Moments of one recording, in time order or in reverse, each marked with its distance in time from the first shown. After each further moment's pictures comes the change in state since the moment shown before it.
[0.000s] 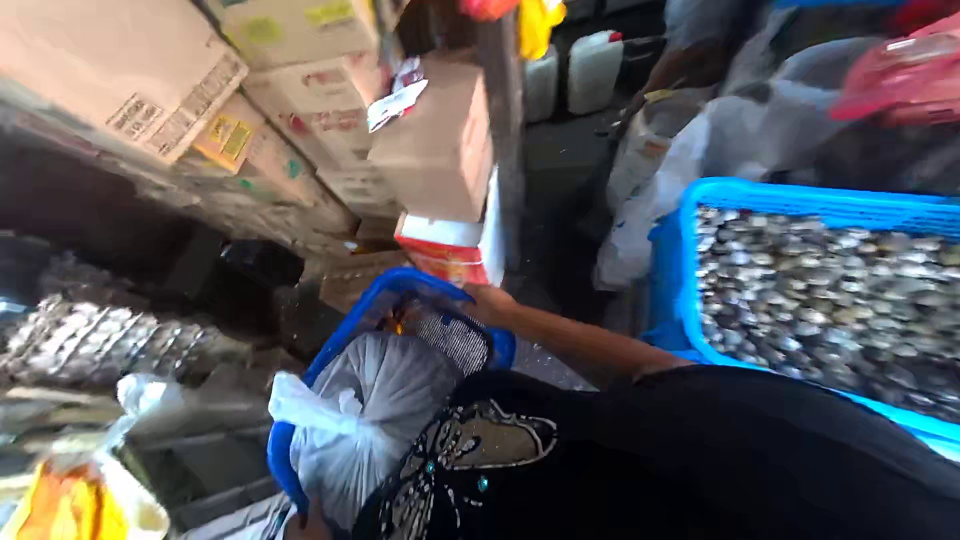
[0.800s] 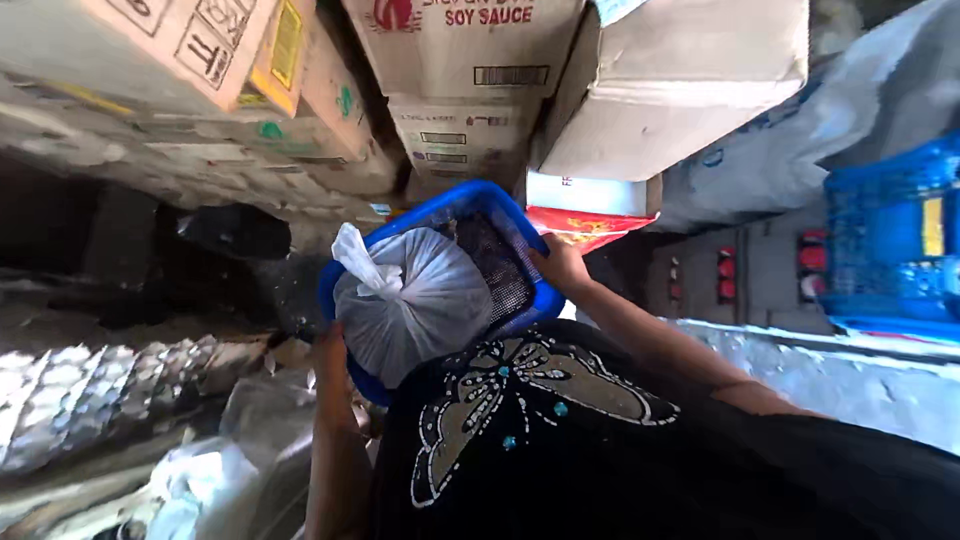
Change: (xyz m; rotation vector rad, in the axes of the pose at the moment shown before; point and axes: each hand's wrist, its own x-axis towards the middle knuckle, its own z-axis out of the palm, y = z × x) left_hand 0.515 0.190 -0.017 -0.064 -0.268 0.207; right_hand 0.252 -0.126 0.111 0.089 0.384 0.553
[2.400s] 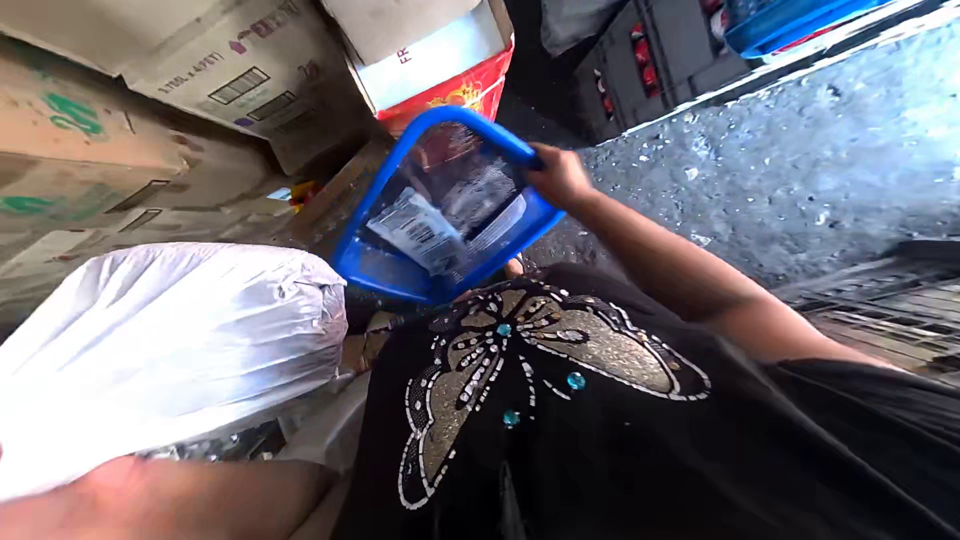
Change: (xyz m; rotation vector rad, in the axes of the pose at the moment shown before) left_hand -0.125 0.159 -0.098 -0.815 0.015 0.731; right_hand -0.091 0.167 -0.022 0.265 0.241 0.127
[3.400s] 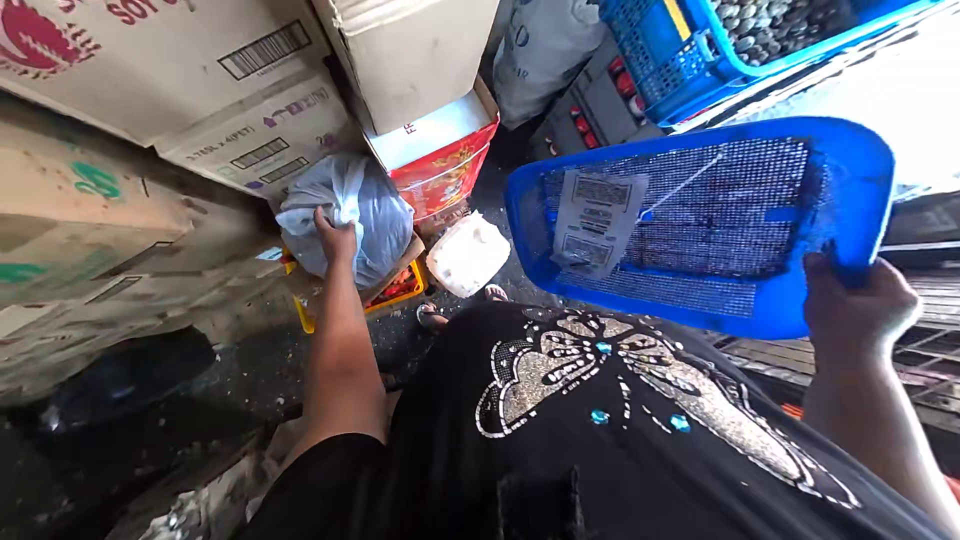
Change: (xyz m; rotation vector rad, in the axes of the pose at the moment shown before) left_hand 0.039 -0.328 0.208 0.626 -0.745 -0.235; right_hand -0.261 0.048 -0.122 -0.148 0.938 0.496
